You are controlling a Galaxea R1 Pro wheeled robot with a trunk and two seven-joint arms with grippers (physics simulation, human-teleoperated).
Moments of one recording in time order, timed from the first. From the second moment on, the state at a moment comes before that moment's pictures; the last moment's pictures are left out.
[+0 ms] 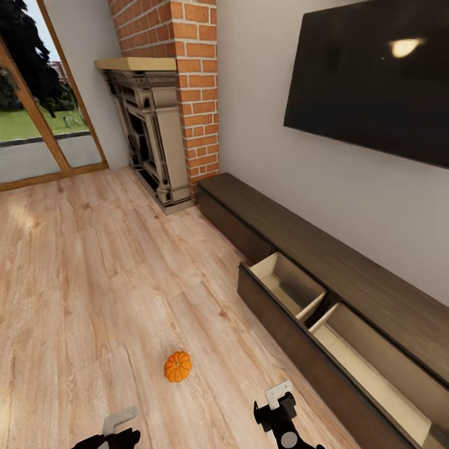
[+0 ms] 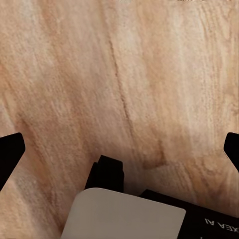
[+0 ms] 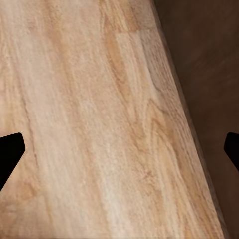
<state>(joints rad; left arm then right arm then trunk) -0.55 0.11 -0.77 -0.01 1.12 0.07 -0.03 -0.52 0.13 0.52 -0.11 -0.06 -0.26 -0.28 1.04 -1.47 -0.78</state>
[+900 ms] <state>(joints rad) -0.55 0.11 -0.77 -0.01 1.12 0.07 -0.03 -0.52 0.14 0.52 -0.11 -0.05 -0.26 -0.35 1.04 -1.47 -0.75</state>
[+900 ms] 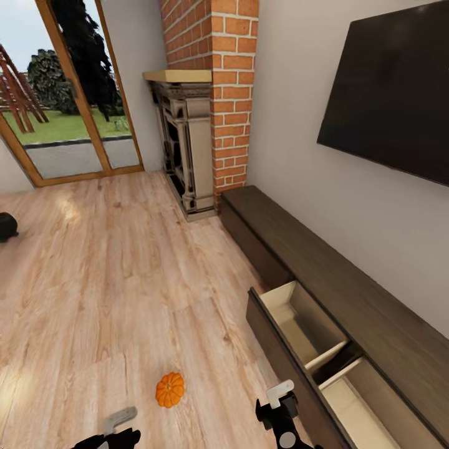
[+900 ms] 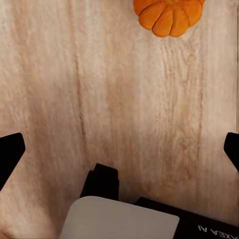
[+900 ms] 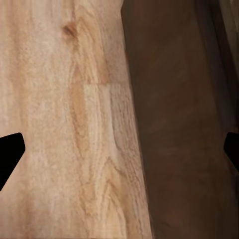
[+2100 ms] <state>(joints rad) -0.55 0.11 -0.77 -0.01 1.12 0.07 -0.03 -0.52 0.14 0.53 -0.11 -0.05 -0.26 -0.29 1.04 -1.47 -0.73</state>
